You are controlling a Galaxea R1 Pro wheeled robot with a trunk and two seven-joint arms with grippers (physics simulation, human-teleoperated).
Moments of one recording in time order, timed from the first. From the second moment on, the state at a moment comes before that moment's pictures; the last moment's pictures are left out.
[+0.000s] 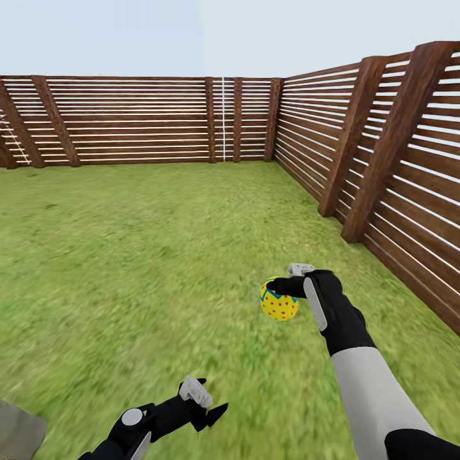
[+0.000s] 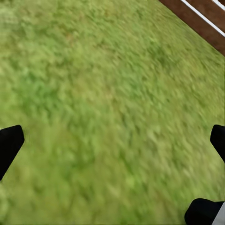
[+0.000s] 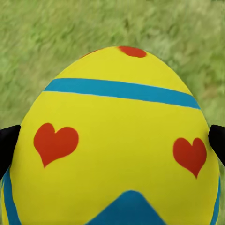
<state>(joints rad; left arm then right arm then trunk) -0.24 0.10 -0.38 -1.09 0.14 0.15 -0.55 -0.83 0.07 -0.01 -1.09 -0.10 0.99 0.04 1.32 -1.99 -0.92</state>
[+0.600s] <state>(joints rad) -0.24 0.10 -0.38 -1.09 0.14 0.15 -0.55 -0.83 0.07 -0.01 -1.08 -0.09 0.98 0.04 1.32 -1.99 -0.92</state>
